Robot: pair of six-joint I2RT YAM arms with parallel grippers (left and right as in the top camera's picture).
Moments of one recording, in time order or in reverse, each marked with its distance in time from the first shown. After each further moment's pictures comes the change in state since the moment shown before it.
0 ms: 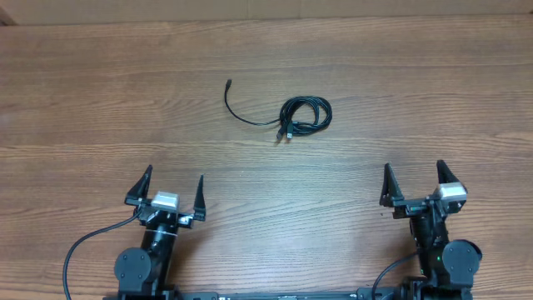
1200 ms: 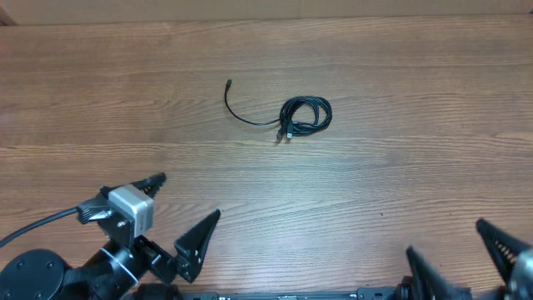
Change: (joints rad) left arm 0.000 0.549 1.255 -1.059 0.480 -0.193; right arm 0.000 0.469 1.556 -1.450 -0.291 -0.023
